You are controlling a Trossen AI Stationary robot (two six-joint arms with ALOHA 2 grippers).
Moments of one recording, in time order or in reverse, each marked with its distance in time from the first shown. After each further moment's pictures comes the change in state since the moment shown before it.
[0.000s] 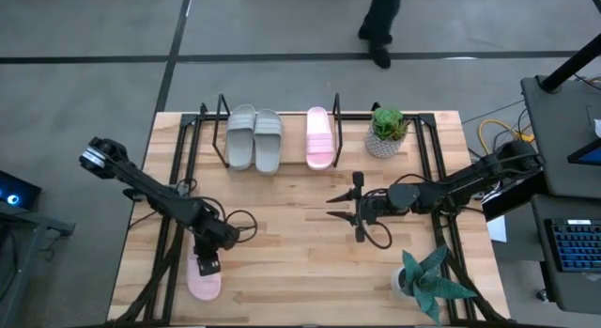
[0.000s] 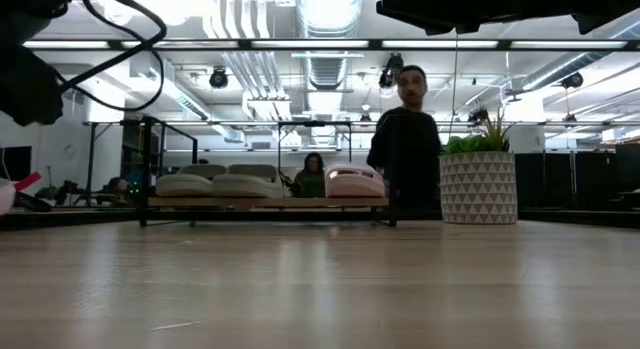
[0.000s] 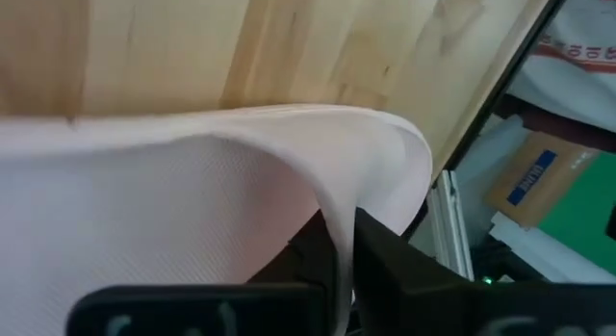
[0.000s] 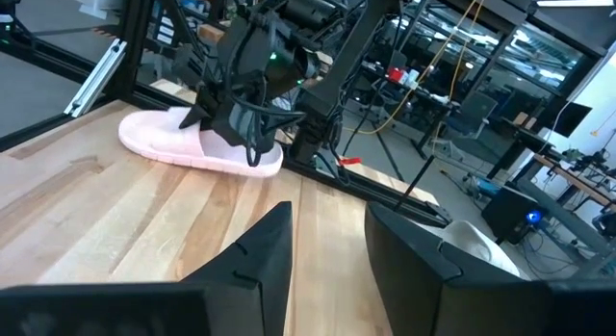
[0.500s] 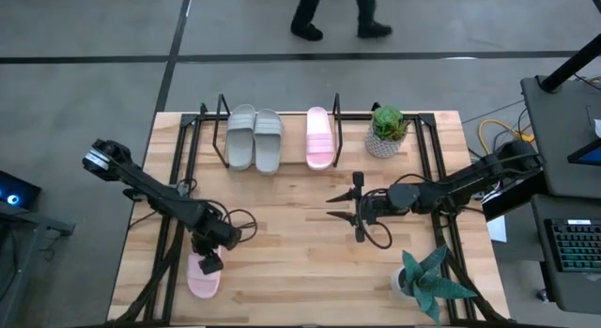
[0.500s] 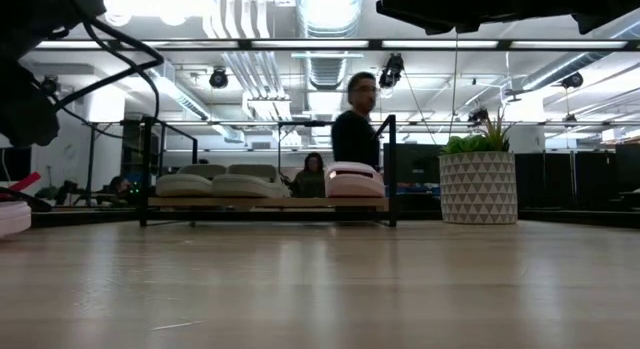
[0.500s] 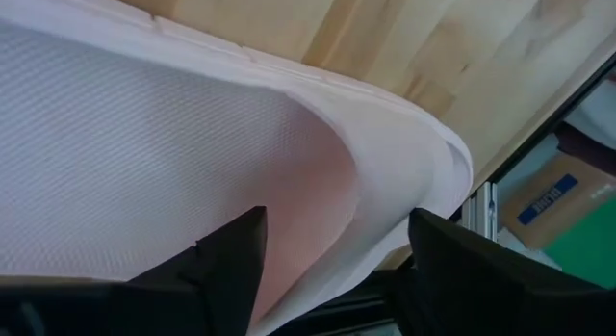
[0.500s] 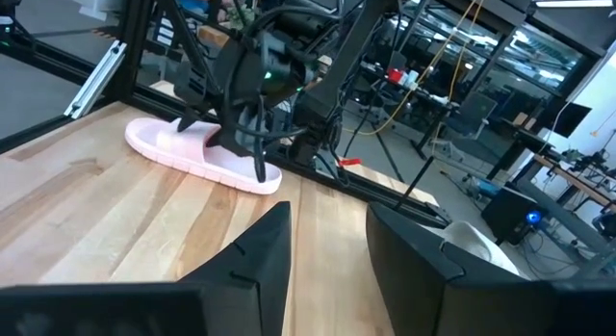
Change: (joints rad) left arm 0.001 0.054 0.007 -0.085 -0.005 -0.068; right arm 0.000 0.000 0.000 0.003 0.000 0.001
